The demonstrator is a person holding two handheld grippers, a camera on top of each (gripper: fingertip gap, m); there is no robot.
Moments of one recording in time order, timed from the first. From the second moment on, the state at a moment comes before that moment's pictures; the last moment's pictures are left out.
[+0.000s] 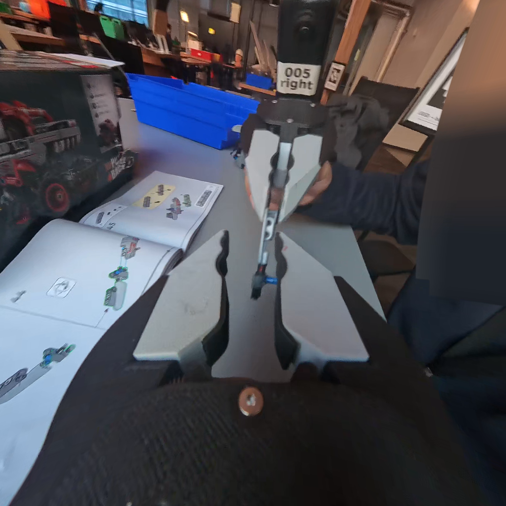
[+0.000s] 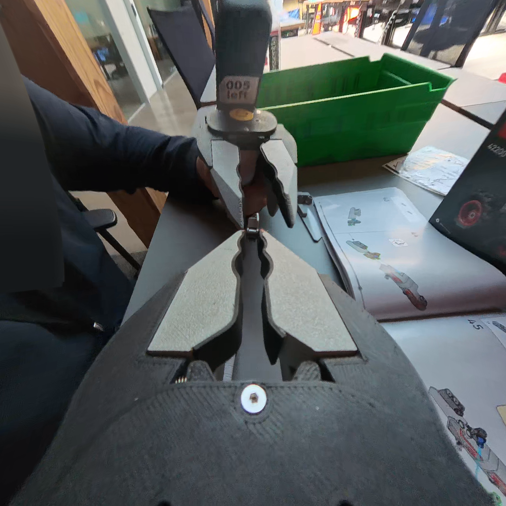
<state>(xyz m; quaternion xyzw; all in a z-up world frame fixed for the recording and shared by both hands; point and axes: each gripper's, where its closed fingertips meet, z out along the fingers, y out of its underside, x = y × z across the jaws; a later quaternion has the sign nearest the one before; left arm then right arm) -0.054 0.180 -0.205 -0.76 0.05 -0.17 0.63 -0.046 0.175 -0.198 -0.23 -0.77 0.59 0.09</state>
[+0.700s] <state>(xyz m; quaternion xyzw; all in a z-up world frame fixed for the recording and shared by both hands) -0.028 0.174 -0.194 -0.73 0.07 -0.16 0.67 -0.032 0.166 -0.199 -0.22 -0.74 0.63 0.03</state>
